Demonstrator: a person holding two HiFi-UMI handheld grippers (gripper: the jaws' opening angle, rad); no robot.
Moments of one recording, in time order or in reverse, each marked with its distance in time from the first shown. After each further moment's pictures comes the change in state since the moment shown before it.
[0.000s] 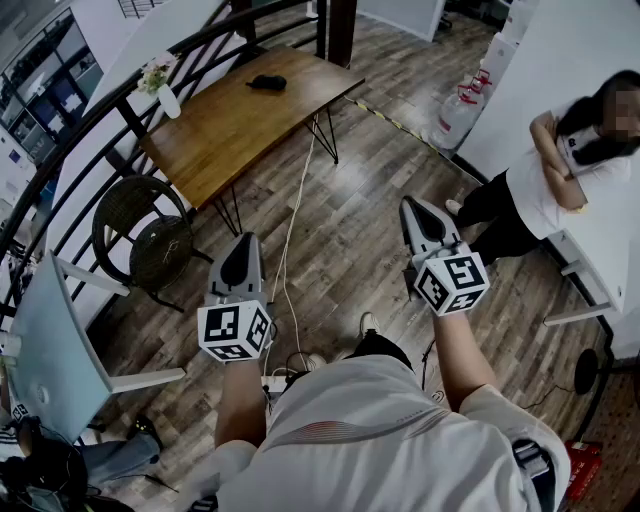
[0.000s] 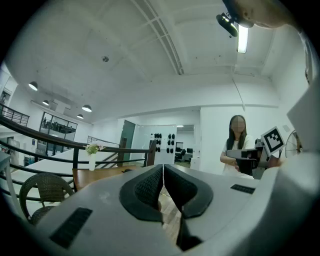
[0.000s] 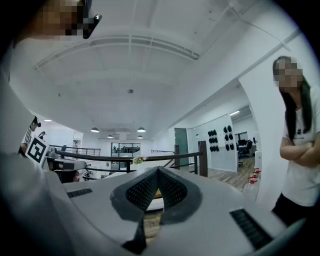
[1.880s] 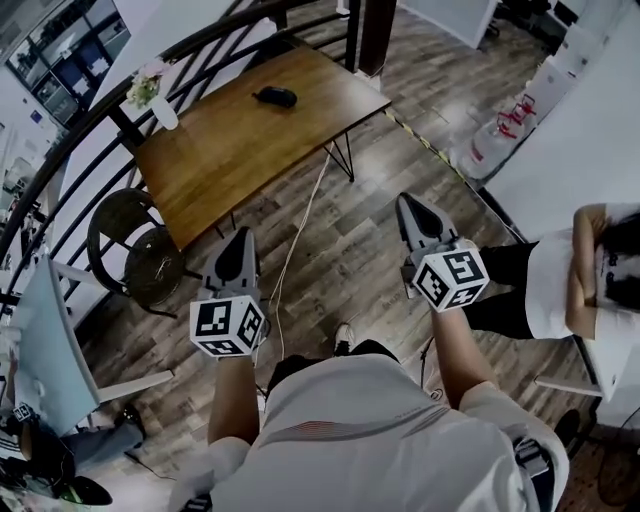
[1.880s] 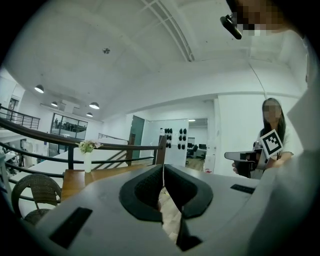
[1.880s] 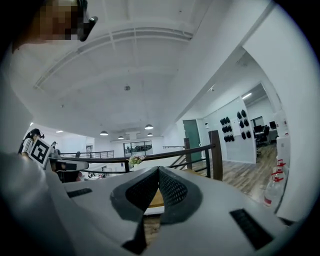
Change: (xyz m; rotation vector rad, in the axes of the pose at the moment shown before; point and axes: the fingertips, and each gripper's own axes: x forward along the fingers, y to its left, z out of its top) left arm 0.252 0.027 0.008 -0.012 0.061 0.138; right arm 0.234 -0.173 -0.001 0.078 0.053 0.178
